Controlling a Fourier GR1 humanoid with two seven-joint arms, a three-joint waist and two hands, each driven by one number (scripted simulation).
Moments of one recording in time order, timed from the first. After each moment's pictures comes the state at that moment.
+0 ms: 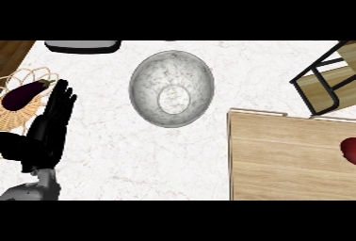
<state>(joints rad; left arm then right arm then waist) -0.08 0.21 0.00 -1.70 0.05 0.19 0.17 -0.75 -0.88 -0.48 -0.49 0.38 0.21 -0.52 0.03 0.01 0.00</state>
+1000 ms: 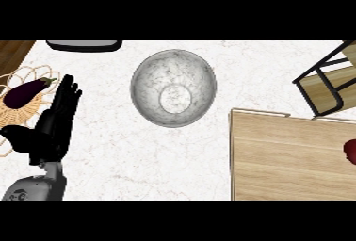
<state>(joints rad) -0.12 0.19 0.00 -1.65 0.03 0.18 0.15 -0.93 -0.90 -0.52 -0.21 0.36 0.30 -0.57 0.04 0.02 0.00</state>
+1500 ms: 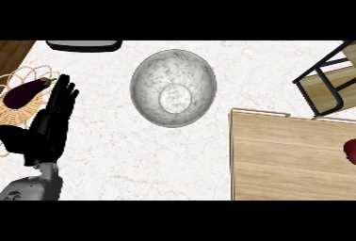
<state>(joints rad) -0.12 0.20 0.01 -1.67 0.03 0.17 0.17 -0.95 -1.04 -0.65 -0.15 0.24 0.37 -0.49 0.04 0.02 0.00</state>
